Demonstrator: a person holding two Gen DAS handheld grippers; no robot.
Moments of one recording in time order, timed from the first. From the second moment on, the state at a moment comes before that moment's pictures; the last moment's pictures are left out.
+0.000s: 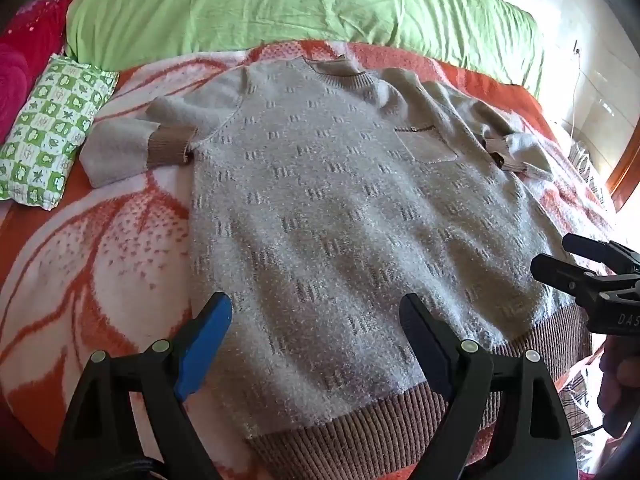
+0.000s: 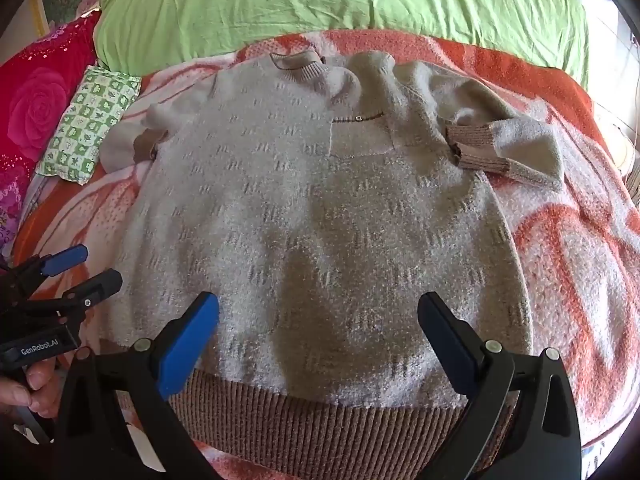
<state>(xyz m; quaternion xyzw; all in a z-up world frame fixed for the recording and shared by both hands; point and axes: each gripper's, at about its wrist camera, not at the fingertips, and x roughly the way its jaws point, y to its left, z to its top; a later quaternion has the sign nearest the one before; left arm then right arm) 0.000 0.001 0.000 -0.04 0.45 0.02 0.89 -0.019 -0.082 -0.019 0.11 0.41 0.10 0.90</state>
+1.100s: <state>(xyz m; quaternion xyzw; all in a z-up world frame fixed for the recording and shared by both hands) -0.002 -0.001 0.001 -0.03 0.45 0.02 0.89 -0.020 -0.073 -0.044 0.13 0.38 0.11 0.91</state>
